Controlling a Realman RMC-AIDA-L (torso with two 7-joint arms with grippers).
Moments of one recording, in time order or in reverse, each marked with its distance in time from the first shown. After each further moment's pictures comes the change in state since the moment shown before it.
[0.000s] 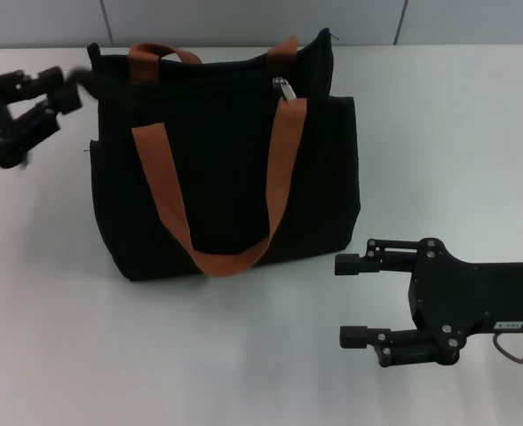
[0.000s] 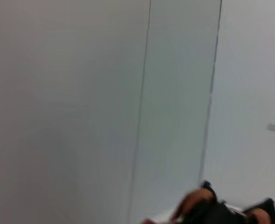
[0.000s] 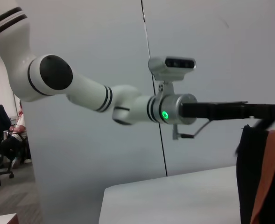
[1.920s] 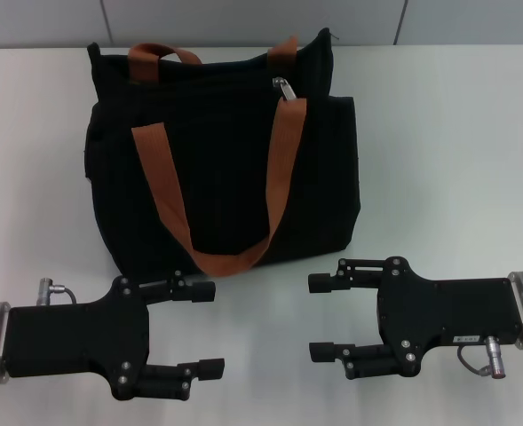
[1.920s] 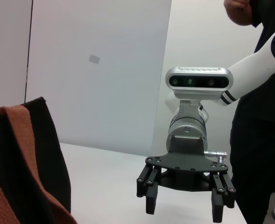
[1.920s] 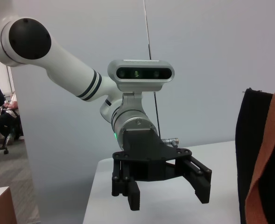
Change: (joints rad) left arm 0.039 -0.079 0.264 -0.185 0.206 0.147 0.321; right arm 0.042 0.006 -0.055 0.122 -0.014 0.133 -0.112
